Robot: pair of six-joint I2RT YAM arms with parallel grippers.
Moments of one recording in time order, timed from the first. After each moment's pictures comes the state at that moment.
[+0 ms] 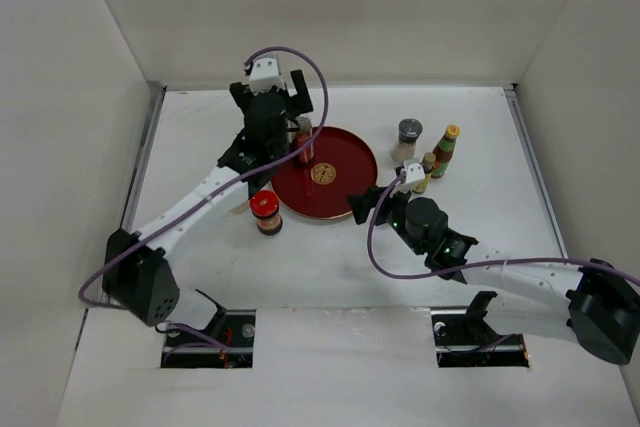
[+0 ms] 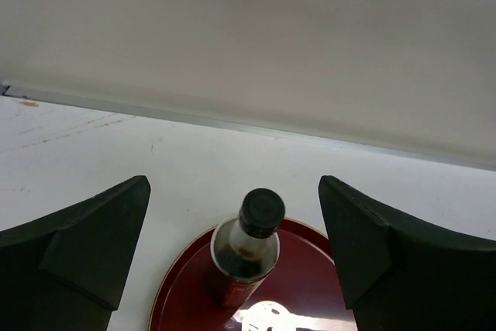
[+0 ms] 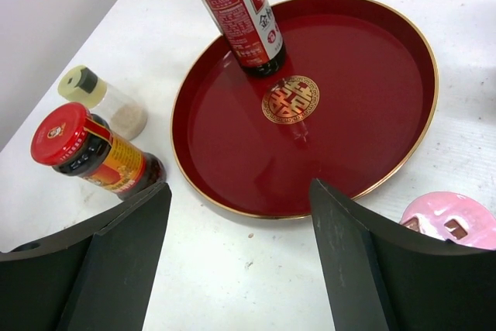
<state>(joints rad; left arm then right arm) -0.59 1.47 1.24 0.21 -0.65 -0.21 0.89 1.10 0.49 0.48 0.36 0.42</state>
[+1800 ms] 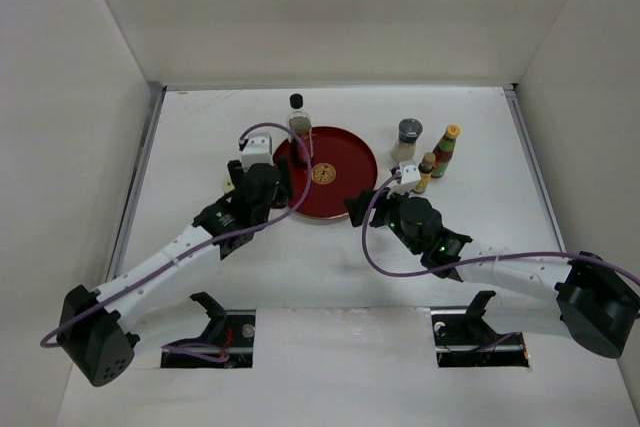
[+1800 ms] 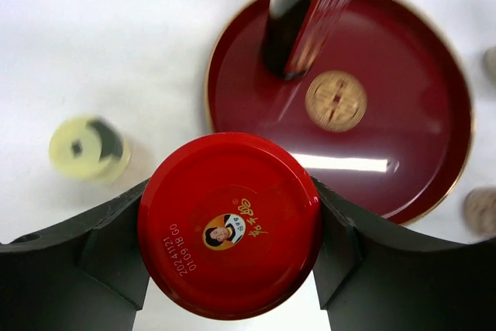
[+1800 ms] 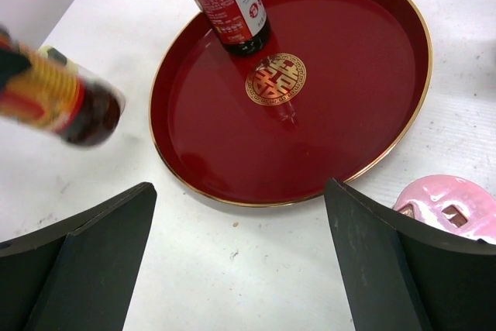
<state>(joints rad) -0.71 1.02 0.76 -0.27 -0.62 -0.45 0.88 1.16 0.48 0.48 0.36 0.43</state>
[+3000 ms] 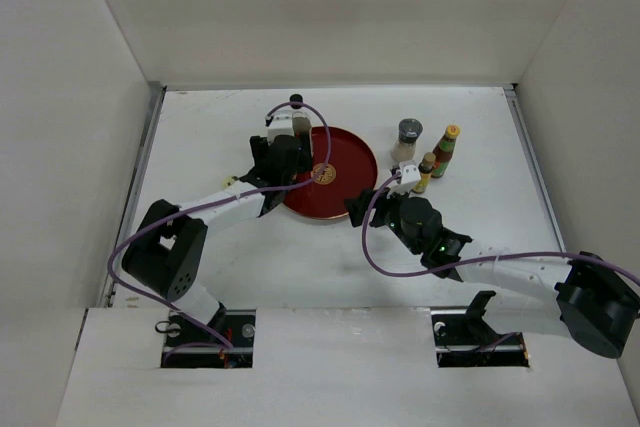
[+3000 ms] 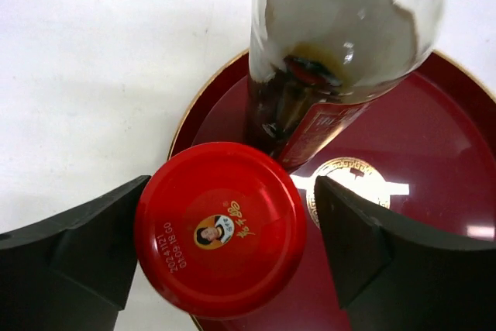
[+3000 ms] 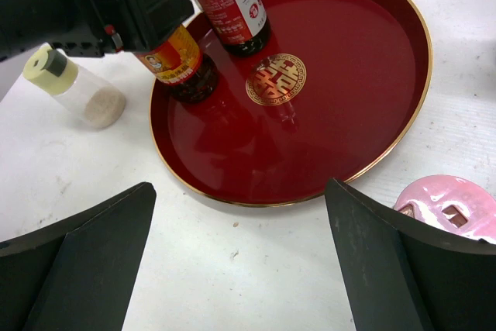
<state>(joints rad) -0.57 1.58 0.90 0.21 -0.54 -0.34 0.88 1.16 0.48 0.48 0.36 0.43</state>
